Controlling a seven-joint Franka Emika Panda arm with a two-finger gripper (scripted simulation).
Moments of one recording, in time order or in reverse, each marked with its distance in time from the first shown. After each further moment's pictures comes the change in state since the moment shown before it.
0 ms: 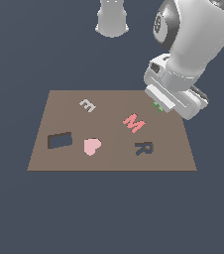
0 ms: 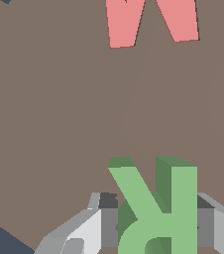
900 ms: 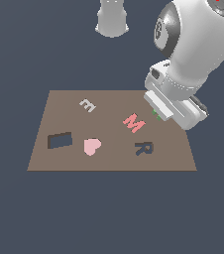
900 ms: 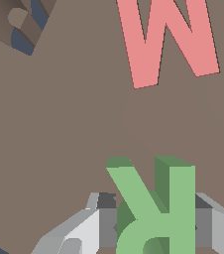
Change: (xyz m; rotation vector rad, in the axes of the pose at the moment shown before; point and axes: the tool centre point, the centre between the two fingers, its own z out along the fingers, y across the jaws) arm 0.024 -0.022 -0.002 0.000 0.000 0.097
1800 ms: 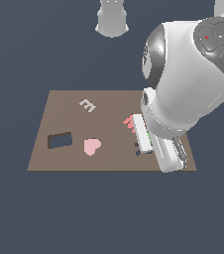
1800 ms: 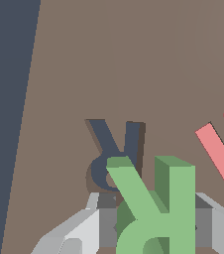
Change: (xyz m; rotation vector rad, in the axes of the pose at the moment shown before) arm 0.098 -0.066 -0.007 0.000 0.000 0.352
